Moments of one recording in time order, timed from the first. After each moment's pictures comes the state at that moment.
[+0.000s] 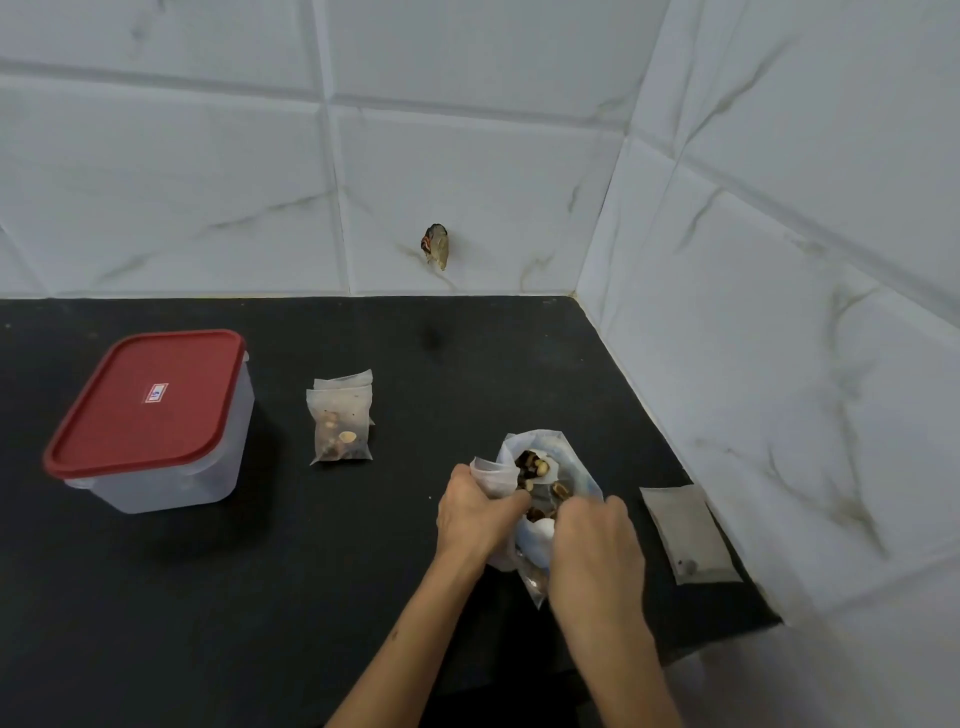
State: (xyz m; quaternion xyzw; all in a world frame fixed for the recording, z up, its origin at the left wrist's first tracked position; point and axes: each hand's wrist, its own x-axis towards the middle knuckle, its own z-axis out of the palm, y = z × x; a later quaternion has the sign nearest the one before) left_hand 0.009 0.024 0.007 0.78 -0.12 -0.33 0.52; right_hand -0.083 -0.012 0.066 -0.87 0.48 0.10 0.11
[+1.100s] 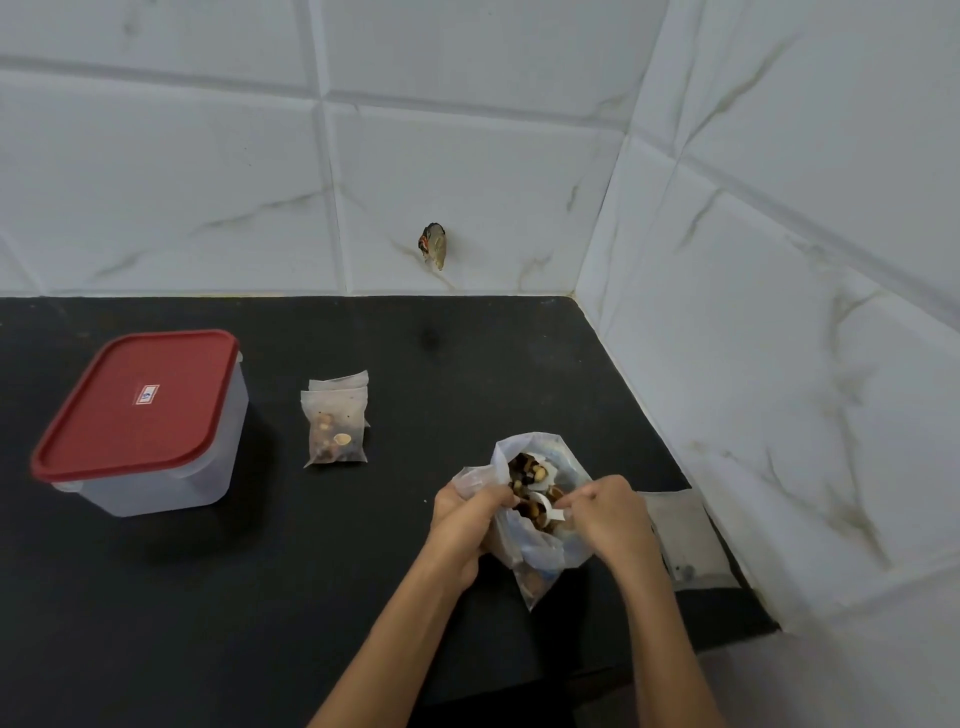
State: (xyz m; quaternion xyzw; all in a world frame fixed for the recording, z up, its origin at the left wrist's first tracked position) left_hand 0.016 0.025 -0.004 0.57 0.00 -0.47 0.67; right_hand -0.079 -0.088 0.014 -0.76 0.53 -0.03 0.37
